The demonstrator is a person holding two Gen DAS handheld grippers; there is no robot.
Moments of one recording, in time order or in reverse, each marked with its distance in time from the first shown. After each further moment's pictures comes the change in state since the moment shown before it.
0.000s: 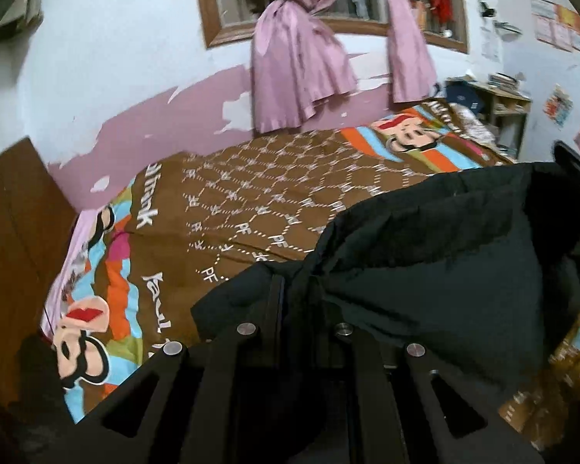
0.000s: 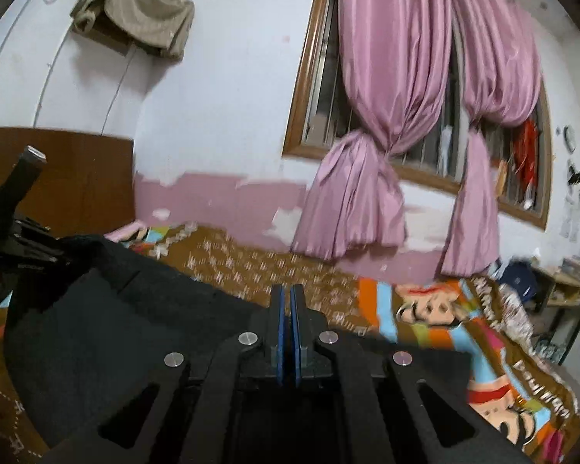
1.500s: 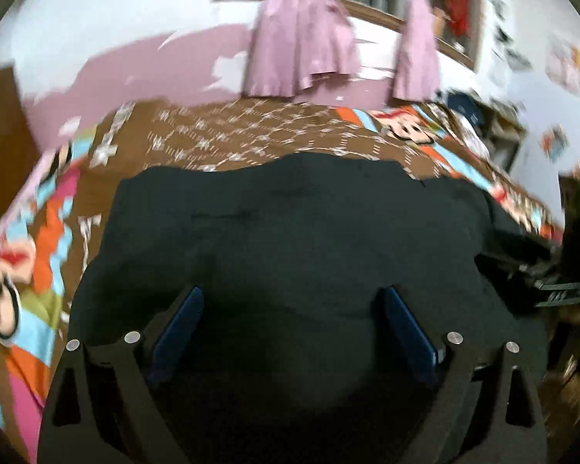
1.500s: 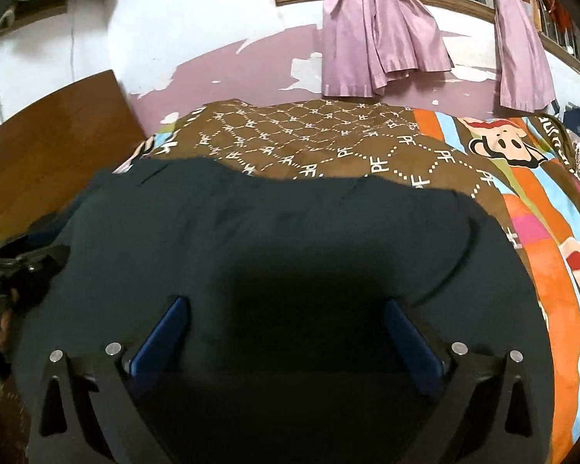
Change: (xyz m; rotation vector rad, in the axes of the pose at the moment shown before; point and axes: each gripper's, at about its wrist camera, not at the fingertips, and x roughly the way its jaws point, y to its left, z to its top) left arm 0.101 0.019 -0.043 -0.180 0.018 -0.146; right arm 0.151 -0.005 -0.092 0.245 0.433 0.195
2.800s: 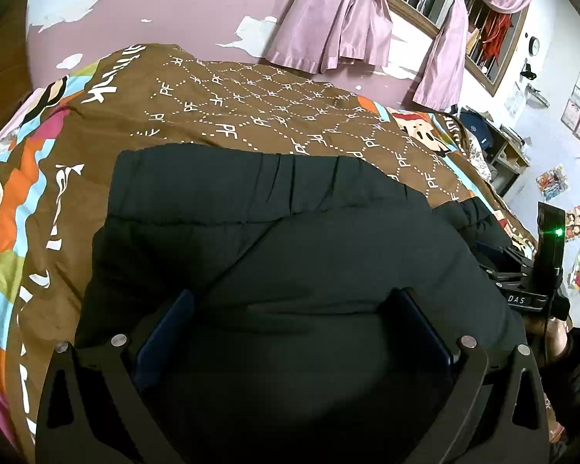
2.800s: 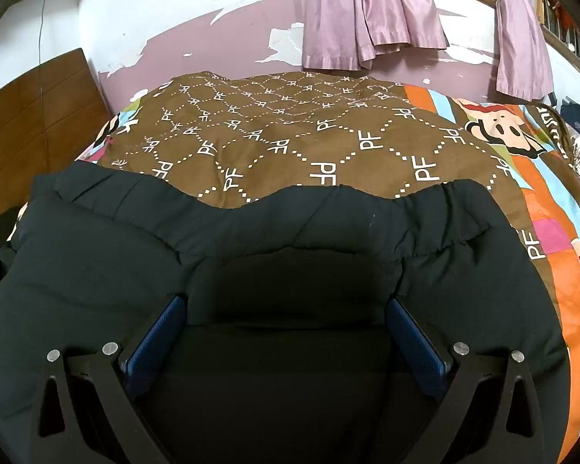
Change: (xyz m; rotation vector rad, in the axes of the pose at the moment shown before) left arm 0.036 0.057 0.009 -0.143 0.068 -0.096; right arm 0.057 -0.017 0.002 0.011 0.082 -0.074
